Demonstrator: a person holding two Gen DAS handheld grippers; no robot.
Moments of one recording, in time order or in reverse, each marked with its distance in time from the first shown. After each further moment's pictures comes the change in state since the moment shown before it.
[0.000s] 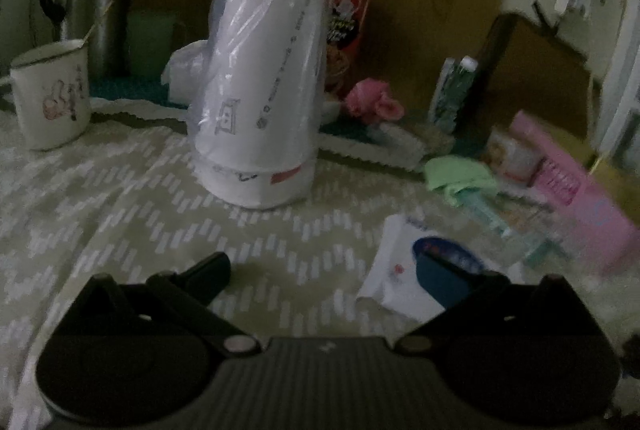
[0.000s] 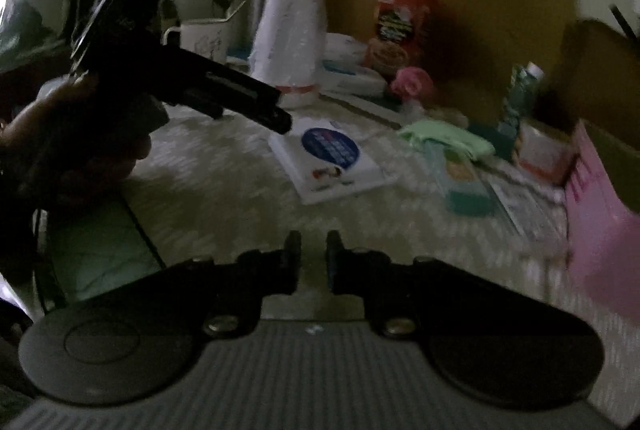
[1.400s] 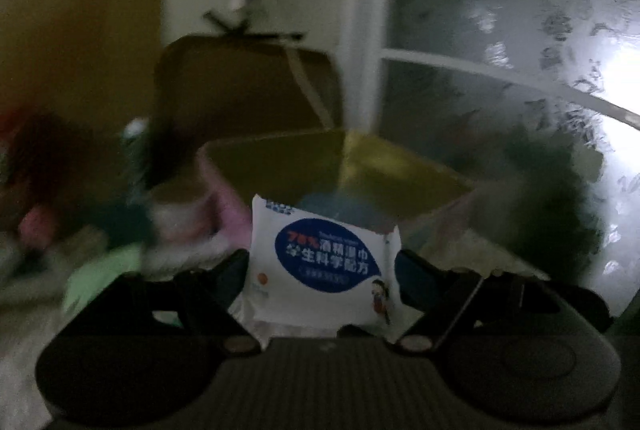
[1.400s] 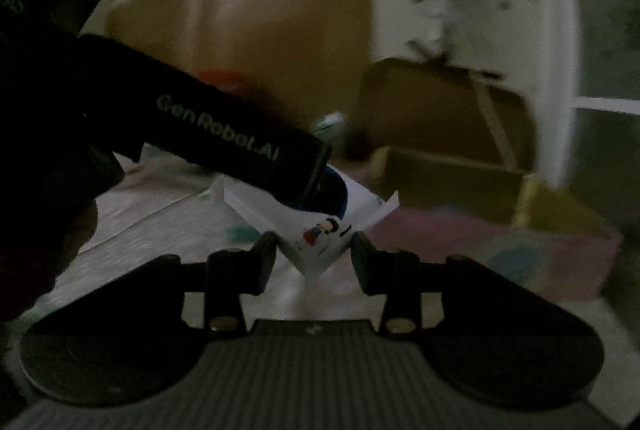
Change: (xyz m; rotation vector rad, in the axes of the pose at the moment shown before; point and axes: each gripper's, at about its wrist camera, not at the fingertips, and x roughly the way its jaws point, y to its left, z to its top) left arm -0.024 -0.276 0.000 0.476 -0.073 -0.458; right arm -0.100 -0.078 -0.035 0.167 -0.264 -0.439
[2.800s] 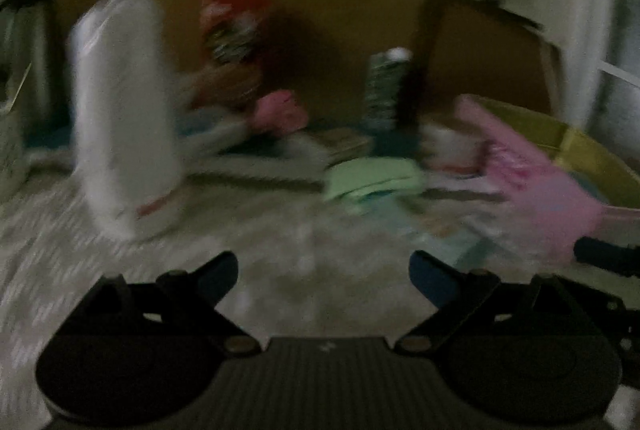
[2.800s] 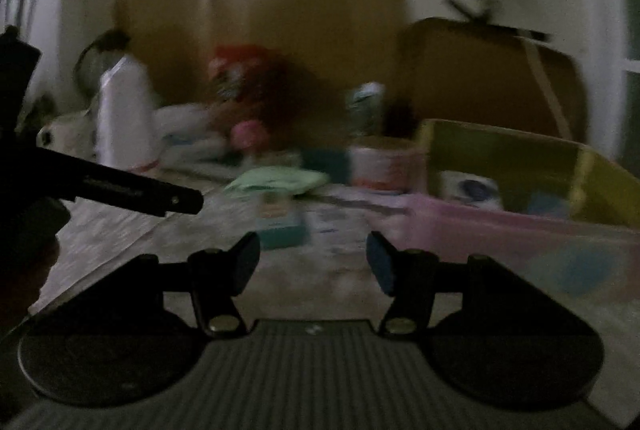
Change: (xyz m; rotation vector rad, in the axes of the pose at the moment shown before) left arm -0.044 0.162 -0.094 -0.350 0.088 0.483; right arm 0.073 0.025 0.011 0.034 0.123 0.158
